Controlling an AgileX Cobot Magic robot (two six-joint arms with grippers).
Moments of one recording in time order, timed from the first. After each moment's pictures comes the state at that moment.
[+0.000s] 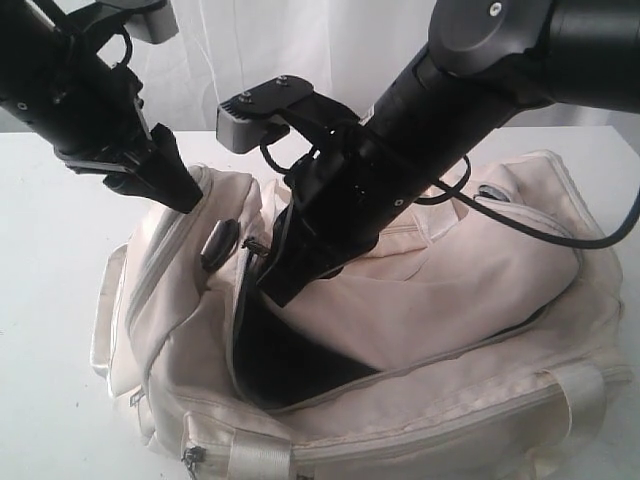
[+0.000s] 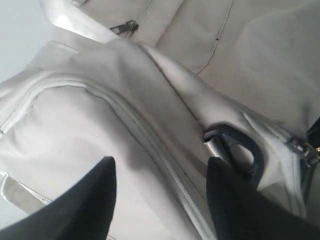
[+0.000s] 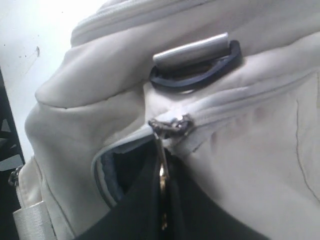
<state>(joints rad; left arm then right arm) -0.28 1.47 -1.35 -0.37 1.07 0.55 0.64 1.61 -1.29 0.57 0.96 -0.75</state>
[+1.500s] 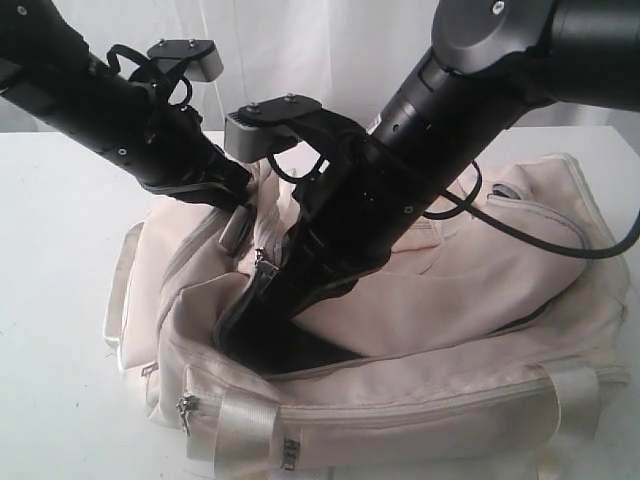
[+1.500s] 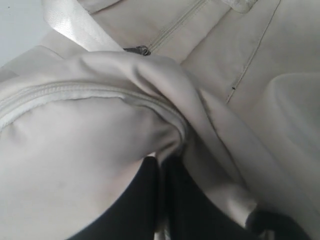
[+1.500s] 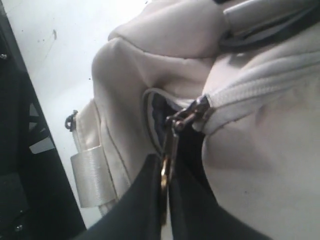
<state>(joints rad) -0.29 1.63 -1.29 -0.55 0.78 0.54 0.64 1.61 -1.29 0.58 1.08 -0.67</state>
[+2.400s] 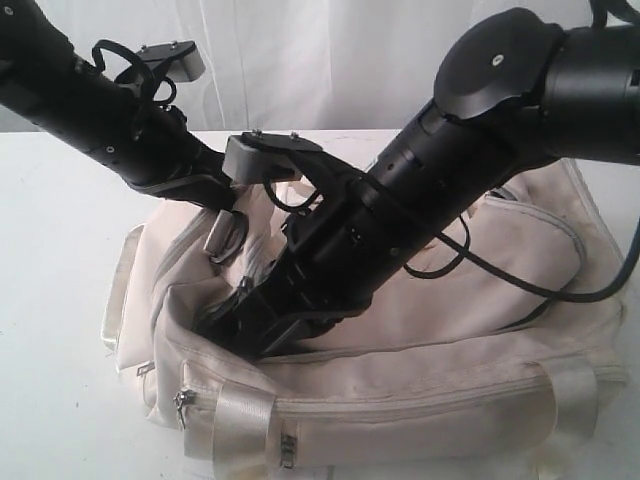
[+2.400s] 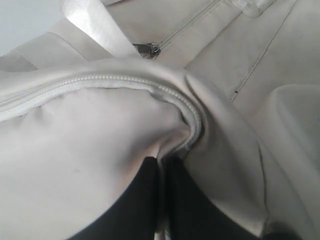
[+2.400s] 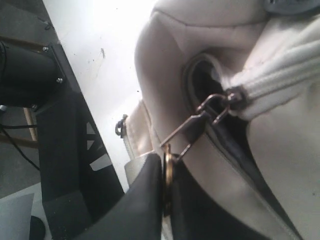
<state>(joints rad) -0.23 1.65 -1.29 -0.59 0.81 0.52 0.64 1.61 -1.17 0.81 1.04 -0.69</state>
